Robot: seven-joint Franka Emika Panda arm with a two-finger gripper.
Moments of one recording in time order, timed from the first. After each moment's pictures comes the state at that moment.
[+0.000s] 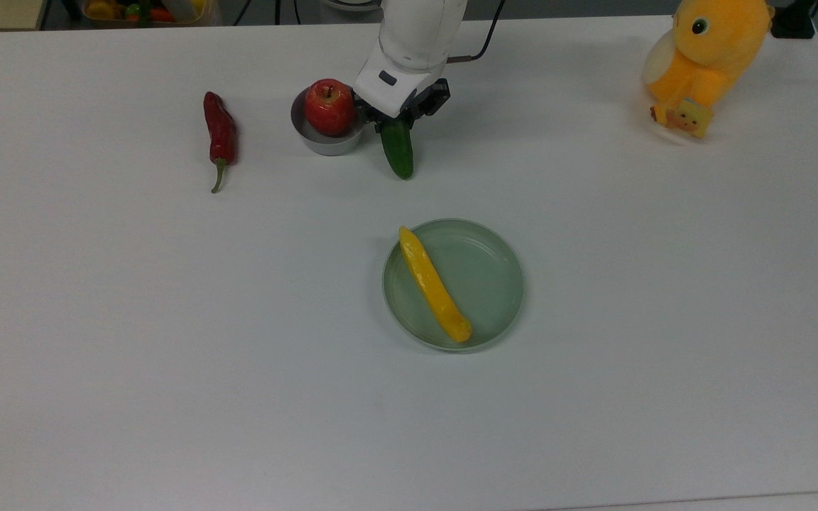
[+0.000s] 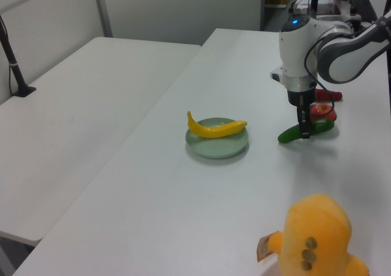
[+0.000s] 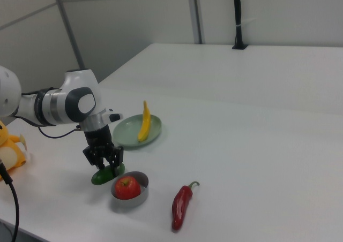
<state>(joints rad) 0.17 0.09 0.11 -2.19 -0.13 2.10 0.07</state>
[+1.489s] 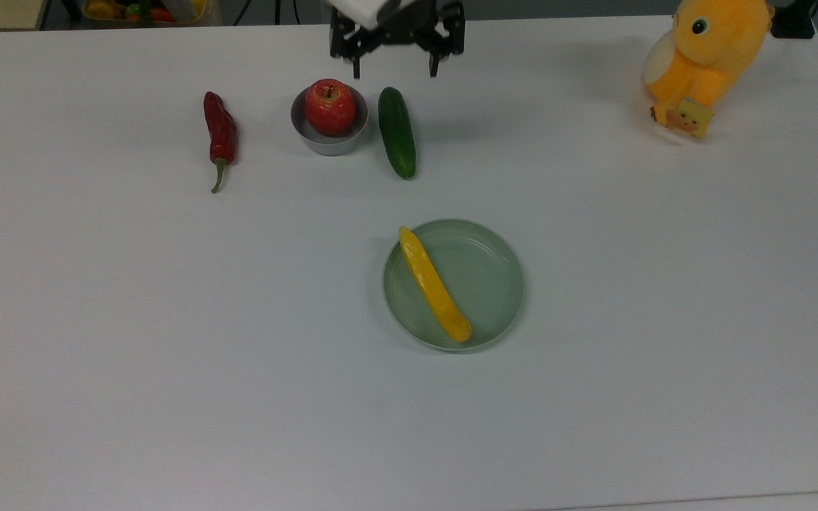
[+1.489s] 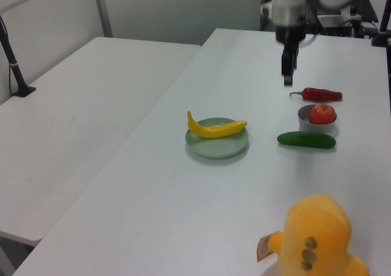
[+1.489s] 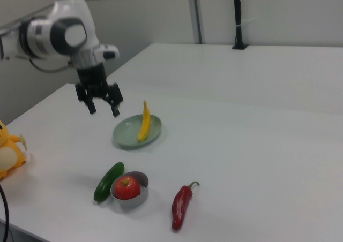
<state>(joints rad) 0.14 0.04 0.10 -1.77 -0.05 1.74 0.10</state>
